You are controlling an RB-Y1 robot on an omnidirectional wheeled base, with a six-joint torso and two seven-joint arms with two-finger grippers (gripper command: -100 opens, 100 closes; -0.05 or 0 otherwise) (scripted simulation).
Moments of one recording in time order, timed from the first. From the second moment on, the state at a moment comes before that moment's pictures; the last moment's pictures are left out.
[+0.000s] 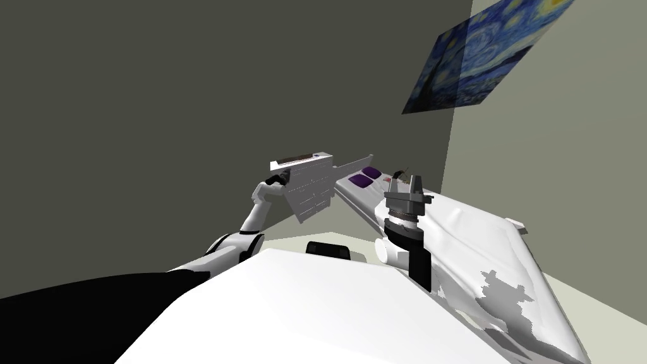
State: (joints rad) left arm -0.33 0.48 0.14 -1.64 0.14 0.67 -0.06; right arm 0.48 -0.01 0.03 -2.33 -0.05 -0.50 -0.15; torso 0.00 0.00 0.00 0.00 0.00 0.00
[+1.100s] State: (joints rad) left arm -0.61 0.59 0.20 -1.38 0.18 0.95 -0.02; right arm 0.48 -0.01 0.03 -2.33 -0.05 -0.50 -0.15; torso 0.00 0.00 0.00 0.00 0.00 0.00
